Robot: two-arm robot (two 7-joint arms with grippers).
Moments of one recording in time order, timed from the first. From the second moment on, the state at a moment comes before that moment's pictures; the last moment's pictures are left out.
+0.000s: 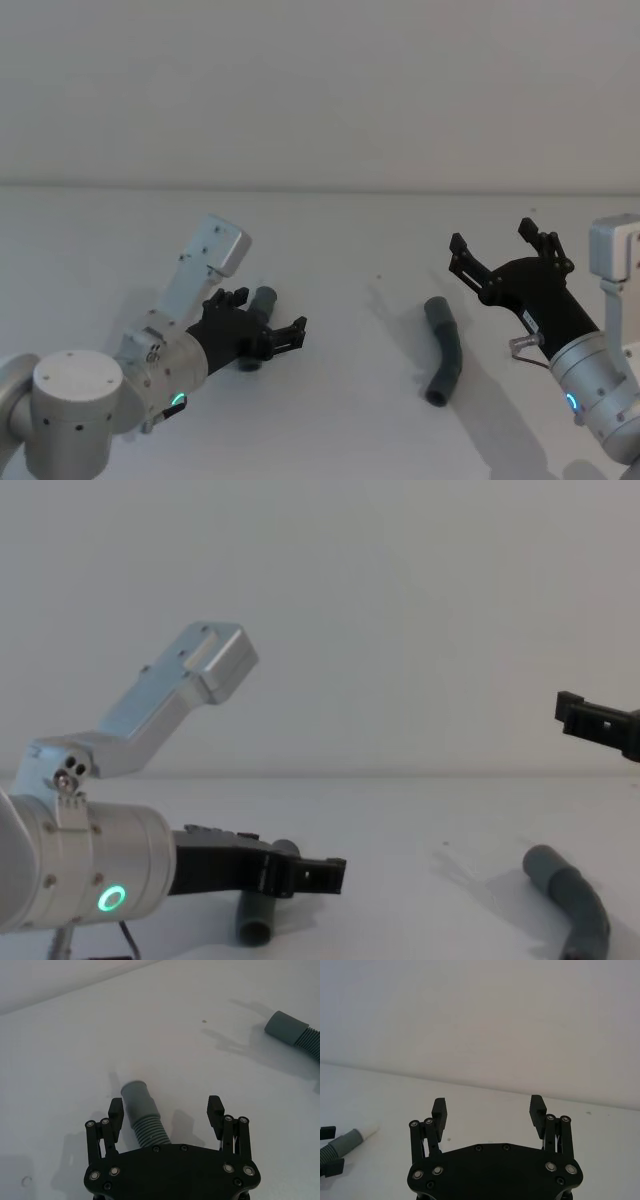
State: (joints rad) left arm -0.23 0.32 0.47 -1.65 -0.32 0.49 -0.17; right arm -0.01 0.34 -0.23 -1.77 0.29 0.03 0.07
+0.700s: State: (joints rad) left arm -0.21 0.28 0.47 -1.66 -0.29 0.55 -0.11; right arm -0.01 0.34 -0.23 -1.77 0.29 0.03 0.07
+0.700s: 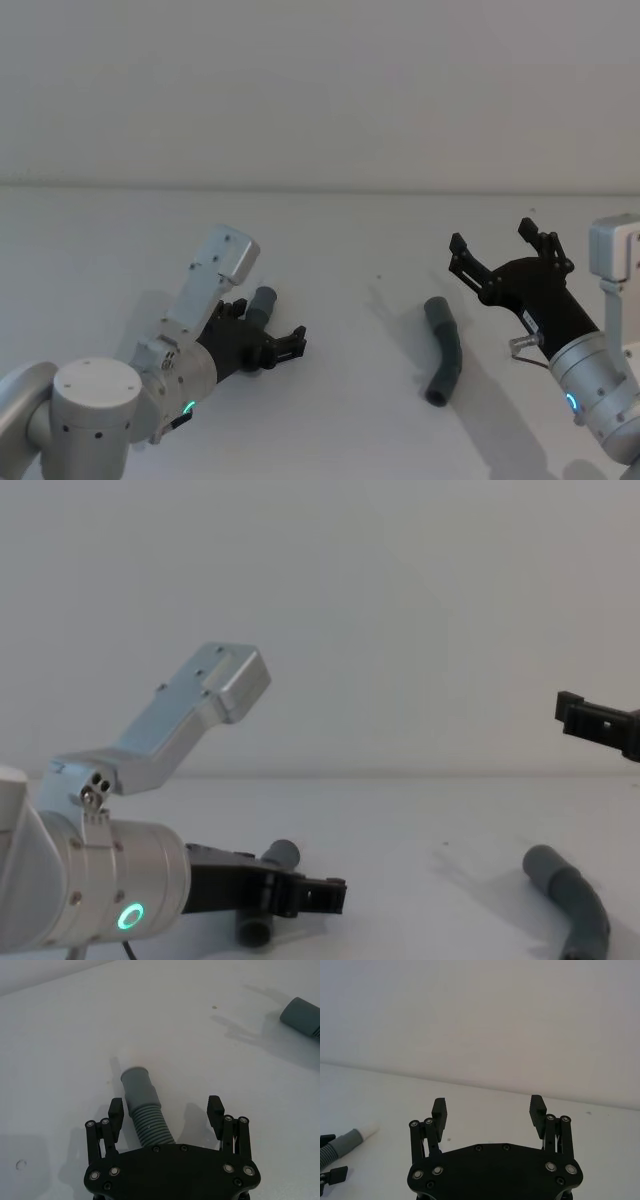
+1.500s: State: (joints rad) left arm -0.20 0.27 0.47 -1.68 -0.26 0.57 -0.08; right arm -0.01 0.34 -0.23 -1.77 0.29 0.03 0.07
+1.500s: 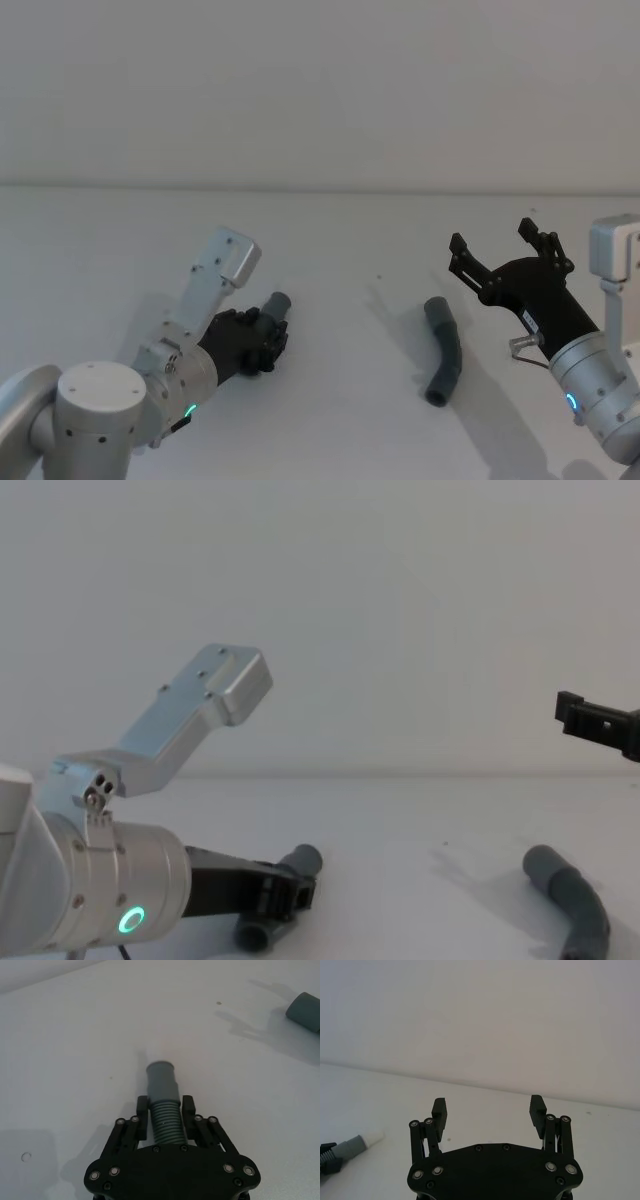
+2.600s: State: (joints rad) left arm -0.20 0.27 0.47 -1.68 -0.26 0.58 -0.08; right arm 0.01 0.33 -0.24 -1.84 0.29 0.20 0.06
